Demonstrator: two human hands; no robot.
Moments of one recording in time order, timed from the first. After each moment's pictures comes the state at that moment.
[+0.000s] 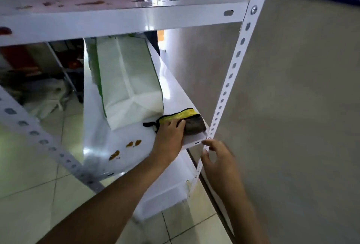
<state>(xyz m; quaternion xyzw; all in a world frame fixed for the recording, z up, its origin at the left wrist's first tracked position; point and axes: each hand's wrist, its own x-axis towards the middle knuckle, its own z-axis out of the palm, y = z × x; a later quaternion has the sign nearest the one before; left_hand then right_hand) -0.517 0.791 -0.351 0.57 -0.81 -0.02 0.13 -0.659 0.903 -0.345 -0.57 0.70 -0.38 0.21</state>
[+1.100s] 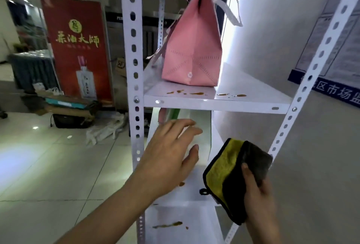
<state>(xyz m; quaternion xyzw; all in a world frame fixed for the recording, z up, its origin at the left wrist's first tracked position) -0.394 0.936 -0.133 0.51 -0.77 0.13 0.36 -0.602 0.915 -0.208 -0.38 0.54 -0.63 0.40</state>
